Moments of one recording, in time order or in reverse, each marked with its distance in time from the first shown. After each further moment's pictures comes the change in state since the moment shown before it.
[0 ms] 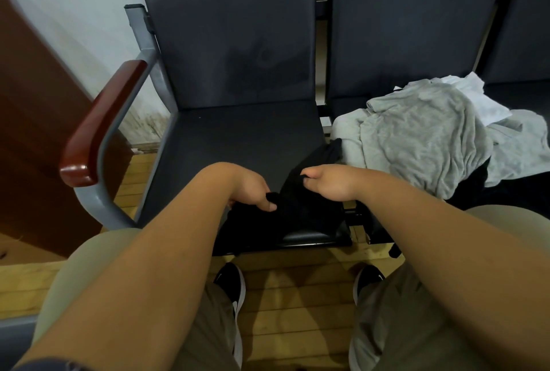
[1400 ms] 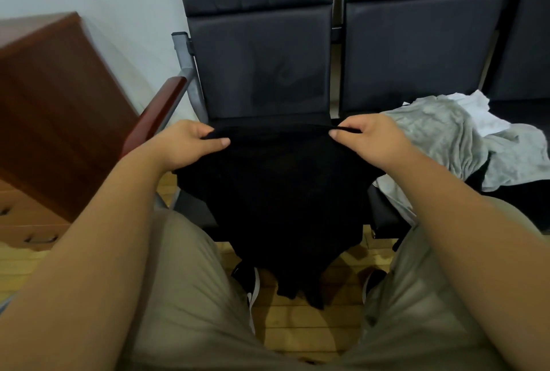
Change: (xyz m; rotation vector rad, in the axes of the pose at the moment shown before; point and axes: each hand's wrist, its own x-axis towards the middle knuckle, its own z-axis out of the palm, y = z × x) left_hand -0.171 -0.079 -0.006 -0.229 0.868 0.255; right_hand -0.085 -0.024 -0.050 0.264 0.702 -0.172
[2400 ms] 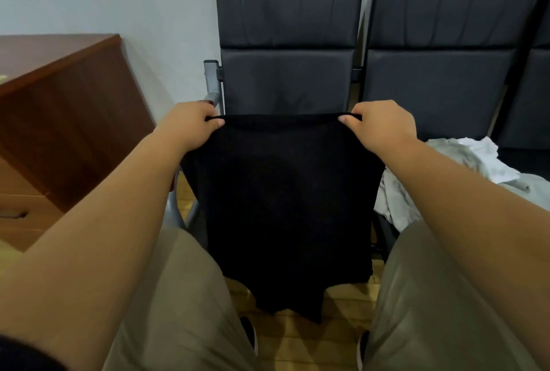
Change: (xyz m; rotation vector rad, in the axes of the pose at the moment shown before) left_hand 0.038 -0.013 -0.079 0.415 0.362 0.054; right_hand 0.078 -0.082 -0.010 -0.668 0.223 -0.090
